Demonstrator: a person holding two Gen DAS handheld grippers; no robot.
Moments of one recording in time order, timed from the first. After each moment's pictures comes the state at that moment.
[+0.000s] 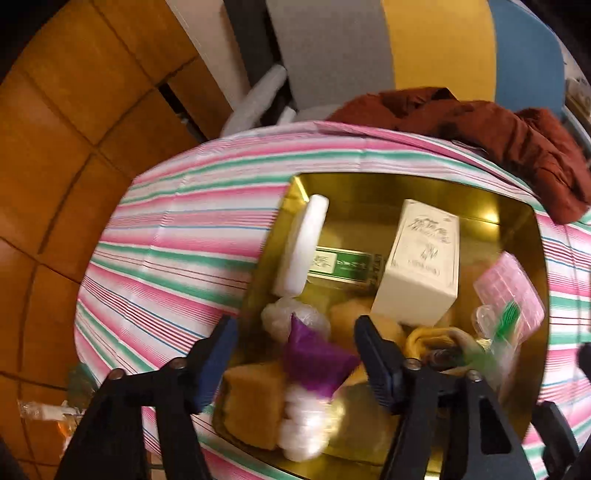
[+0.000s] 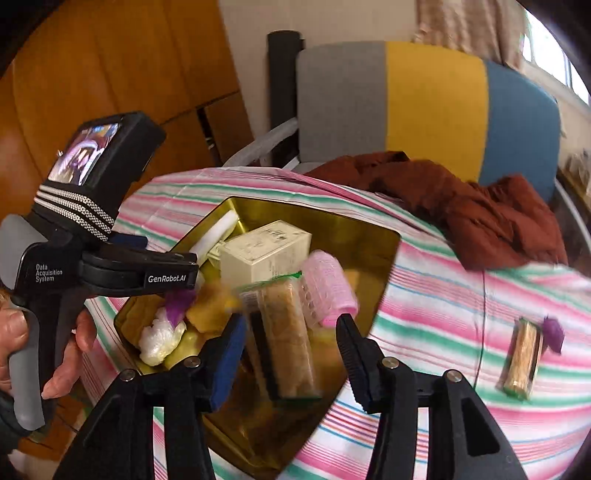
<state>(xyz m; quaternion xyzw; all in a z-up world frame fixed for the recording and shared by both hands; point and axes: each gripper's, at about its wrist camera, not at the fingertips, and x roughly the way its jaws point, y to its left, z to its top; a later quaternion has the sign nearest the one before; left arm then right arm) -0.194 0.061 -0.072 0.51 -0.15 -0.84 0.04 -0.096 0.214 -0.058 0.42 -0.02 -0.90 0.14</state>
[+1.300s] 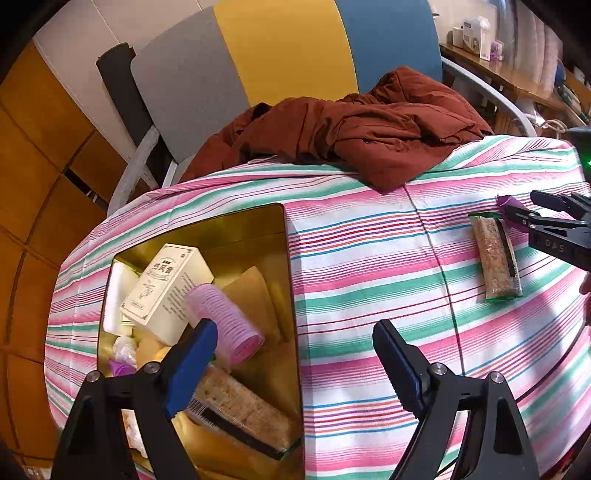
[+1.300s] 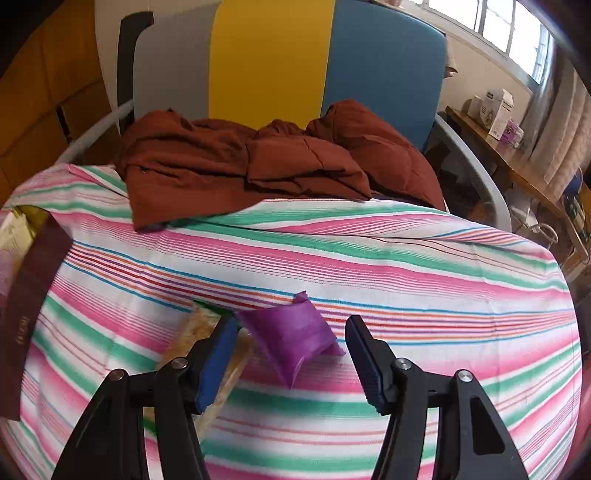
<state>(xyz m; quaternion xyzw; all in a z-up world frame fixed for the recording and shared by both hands) -0.143 0.266 -0.078 0.49 -0.21 -0.84 -0.12 -0.140 0.515 -0.132 0.49 0.00 -0.87 -0.06</state>
